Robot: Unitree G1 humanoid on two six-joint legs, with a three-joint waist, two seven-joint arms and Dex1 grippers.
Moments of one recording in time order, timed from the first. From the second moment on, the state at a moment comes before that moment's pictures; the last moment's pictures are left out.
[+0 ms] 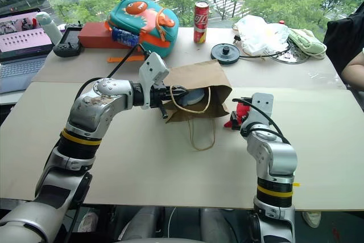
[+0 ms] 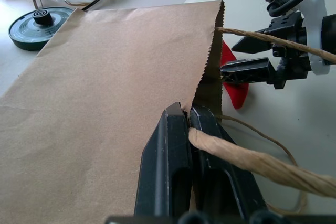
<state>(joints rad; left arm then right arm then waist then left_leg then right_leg) -0.82 0.40 -0.21 -0.01 -0.28 0.74 -0.83 -0.39 -0.20 -0.20 -0.24 0.25 1.05 -0.14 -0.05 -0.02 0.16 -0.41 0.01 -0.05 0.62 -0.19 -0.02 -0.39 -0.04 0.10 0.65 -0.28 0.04</state>
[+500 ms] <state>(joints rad) -0.82 0.40 -0.21 -0.01 -0.28 0.73 -0.82 -0.38 -0.14 -0.19 -0.23 0.21 1.00 -0.12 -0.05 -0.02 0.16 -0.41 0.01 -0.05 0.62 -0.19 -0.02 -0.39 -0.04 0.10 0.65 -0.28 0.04</state>
